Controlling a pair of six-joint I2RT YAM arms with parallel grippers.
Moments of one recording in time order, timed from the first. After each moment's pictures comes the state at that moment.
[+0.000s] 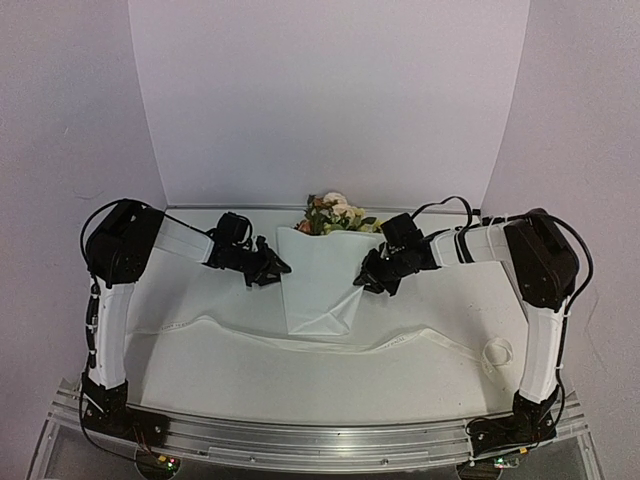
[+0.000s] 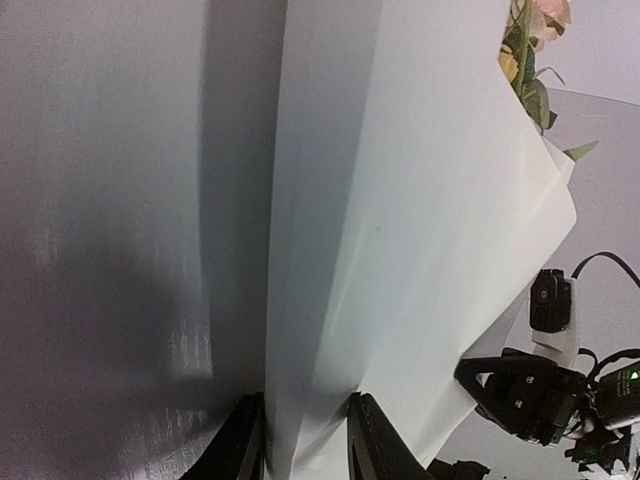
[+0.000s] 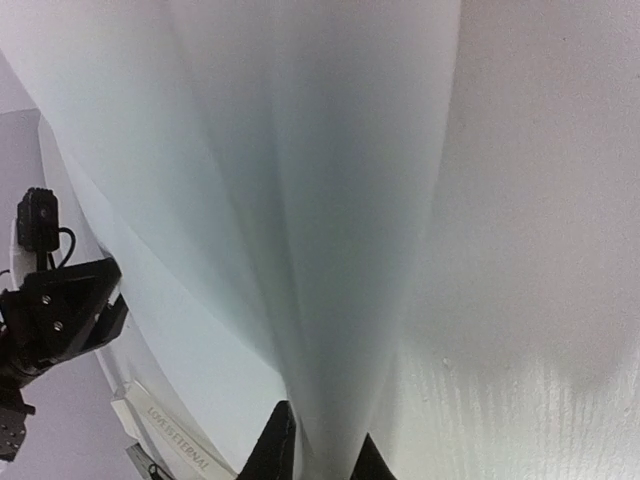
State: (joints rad) left arm -0.45 2.21 1.35 0.10 0.64 -0.97; right arm 0.56 2.03 1.31 -0.19 -0.30 1.03
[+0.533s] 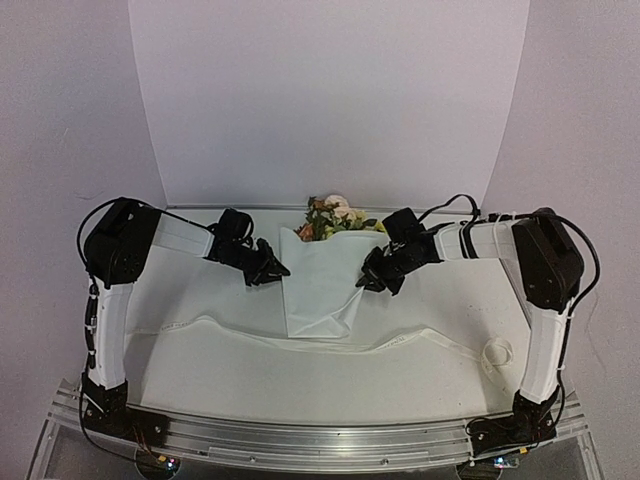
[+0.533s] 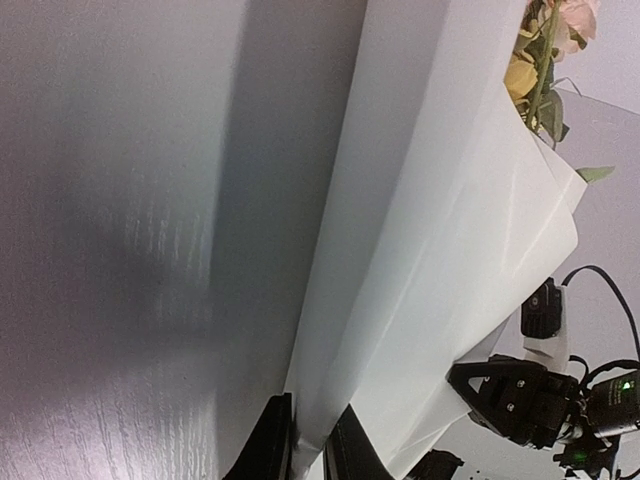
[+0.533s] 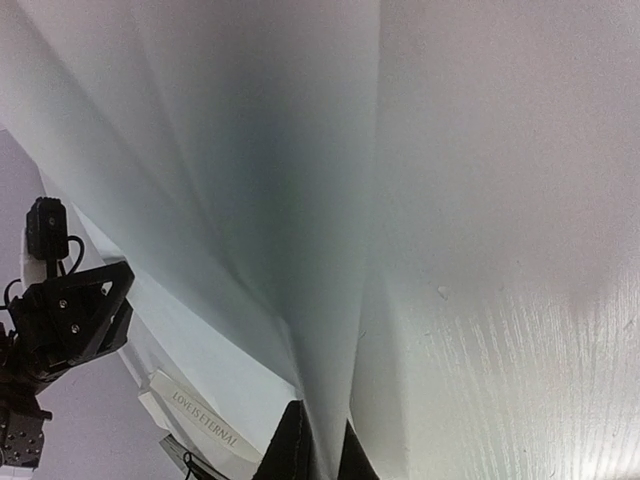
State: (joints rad) left arm -0.45 2.20 1.39 -0.04 0.68 -1.01; right arm 0.56 2.00 1.34 -0.31 -0.35 1.13
